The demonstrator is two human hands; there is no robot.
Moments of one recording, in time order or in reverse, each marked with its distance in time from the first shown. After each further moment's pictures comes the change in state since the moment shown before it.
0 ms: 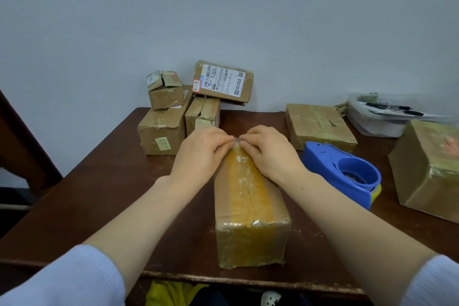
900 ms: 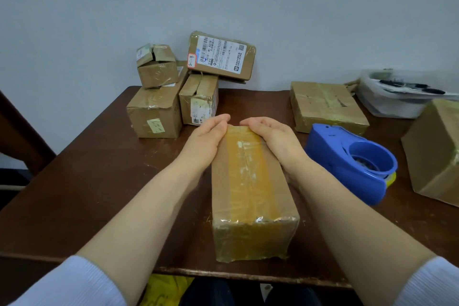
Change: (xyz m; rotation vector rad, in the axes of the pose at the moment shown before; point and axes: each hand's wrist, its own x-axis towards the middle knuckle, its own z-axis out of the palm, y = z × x) left_hand 0.000 -0.001 0.029 -0.858 -0.141 -0.729; right_hand 0.006 0.022 0.027 1.101 -0.022 0.467
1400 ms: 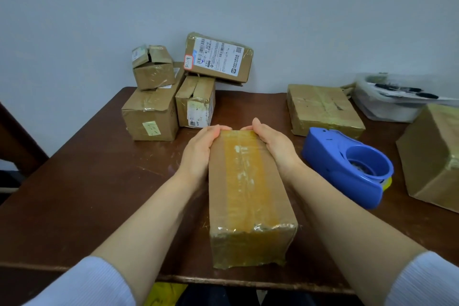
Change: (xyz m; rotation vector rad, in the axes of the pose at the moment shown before) left_hand -0.002 -0.006 0.004 -0.250 -0.004 -0.083; right_hand 0.004 0.001 0.000 -0.022 -0.007 0.087
